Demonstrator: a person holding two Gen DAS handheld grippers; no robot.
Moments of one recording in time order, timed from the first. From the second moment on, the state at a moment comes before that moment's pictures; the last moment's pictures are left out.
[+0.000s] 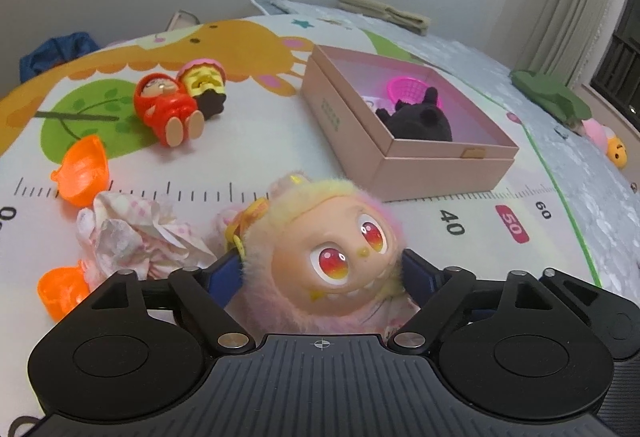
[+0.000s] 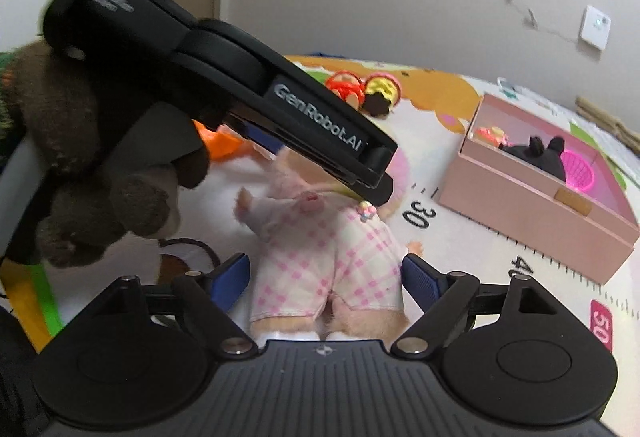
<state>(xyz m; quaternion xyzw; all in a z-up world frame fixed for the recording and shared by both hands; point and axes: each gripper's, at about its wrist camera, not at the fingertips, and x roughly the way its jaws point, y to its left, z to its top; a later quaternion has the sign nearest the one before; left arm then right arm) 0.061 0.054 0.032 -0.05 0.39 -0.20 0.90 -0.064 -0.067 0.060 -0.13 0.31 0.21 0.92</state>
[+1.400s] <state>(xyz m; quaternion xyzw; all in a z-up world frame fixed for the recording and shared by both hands) 0.029 -0.003 0.043 0.00 0.39 -0.24 0.89 -0.120 -0.096 0.070 -0.10 0.32 0.20 0.92</state>
